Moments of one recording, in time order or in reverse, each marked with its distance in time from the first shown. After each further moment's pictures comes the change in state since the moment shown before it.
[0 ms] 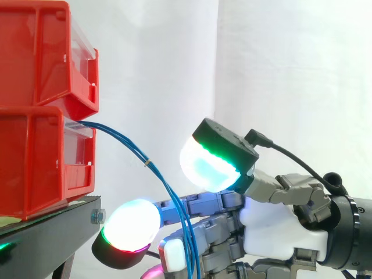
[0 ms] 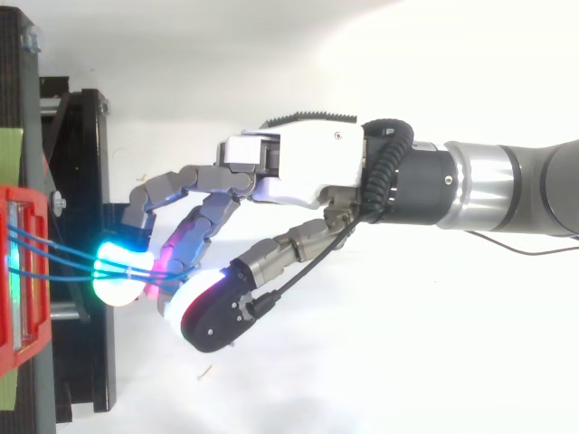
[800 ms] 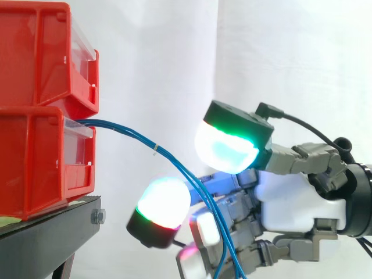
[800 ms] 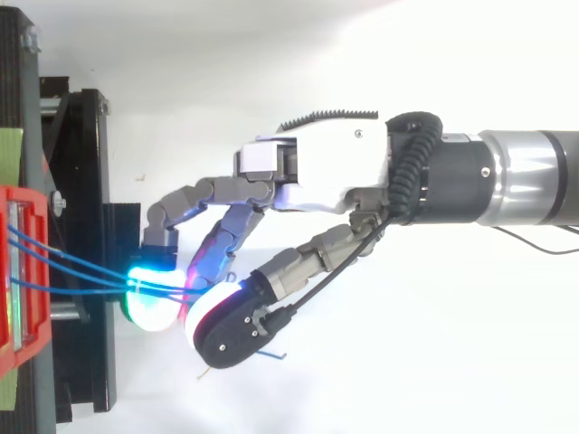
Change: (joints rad) arm -0.010 0.069 0.004 -0.167 -0.072 0.035
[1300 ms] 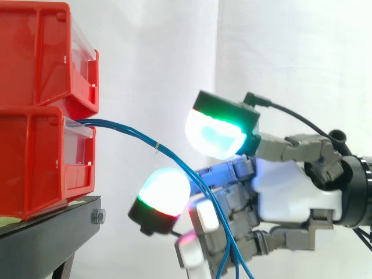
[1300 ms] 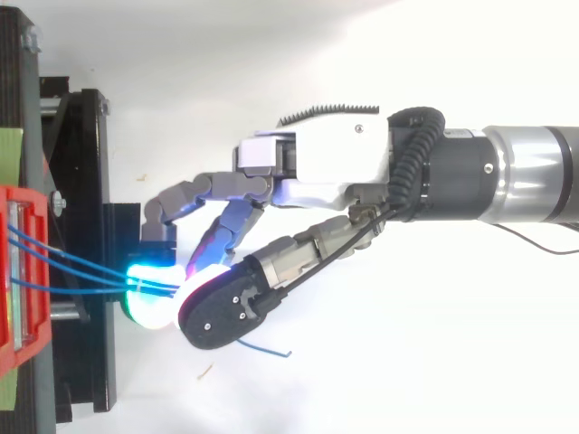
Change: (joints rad) arm -0.004 0.003 0.029 -0.028 0.001 -0.002
